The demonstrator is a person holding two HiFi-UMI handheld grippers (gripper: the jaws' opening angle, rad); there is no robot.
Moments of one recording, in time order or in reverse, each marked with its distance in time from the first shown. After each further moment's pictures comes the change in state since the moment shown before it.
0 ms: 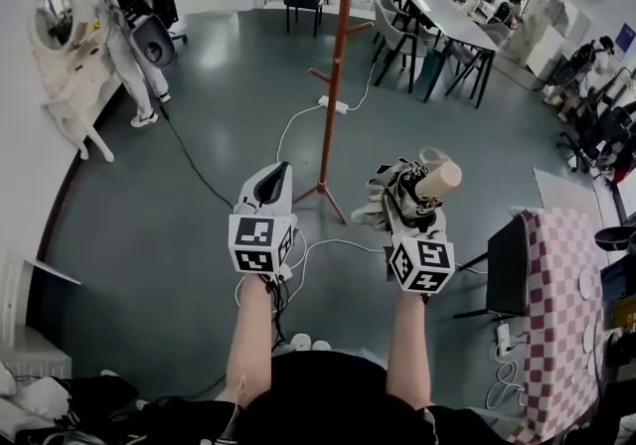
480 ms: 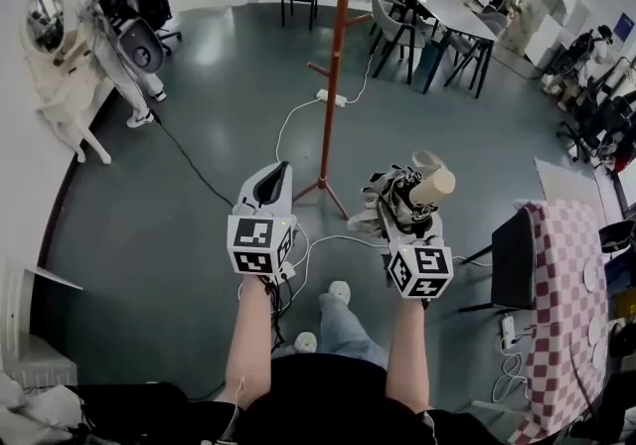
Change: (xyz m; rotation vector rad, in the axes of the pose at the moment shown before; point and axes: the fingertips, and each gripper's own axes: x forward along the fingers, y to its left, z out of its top) left arm 0.018 0.005 -0.017 0.001 0.026 -0.029; right arm 0.009 0.009 -0.029 0.003 0.034 0.039
